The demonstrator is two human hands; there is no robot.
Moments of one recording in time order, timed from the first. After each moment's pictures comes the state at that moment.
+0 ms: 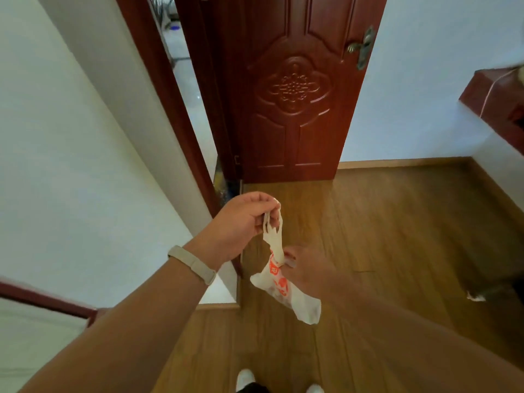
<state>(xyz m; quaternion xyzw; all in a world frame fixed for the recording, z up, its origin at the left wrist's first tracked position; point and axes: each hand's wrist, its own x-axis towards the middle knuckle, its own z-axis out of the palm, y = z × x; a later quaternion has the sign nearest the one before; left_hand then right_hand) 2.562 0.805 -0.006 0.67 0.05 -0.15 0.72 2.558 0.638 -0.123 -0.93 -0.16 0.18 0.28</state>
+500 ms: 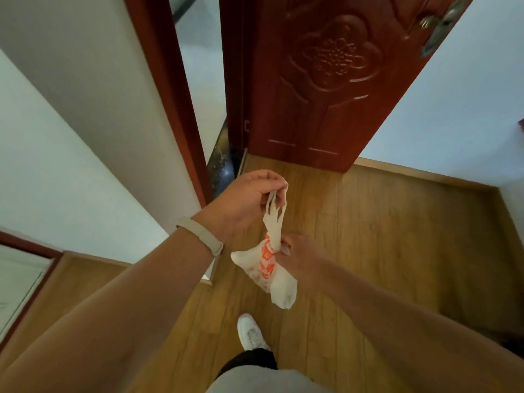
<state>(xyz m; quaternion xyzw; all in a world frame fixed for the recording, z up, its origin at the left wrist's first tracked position) 2.696 0.810 -0.077 0.60 0.12 -0.12 0.78 2.695 0.642 -0.173 -0.91 -0.18 0.28 0.24</state>
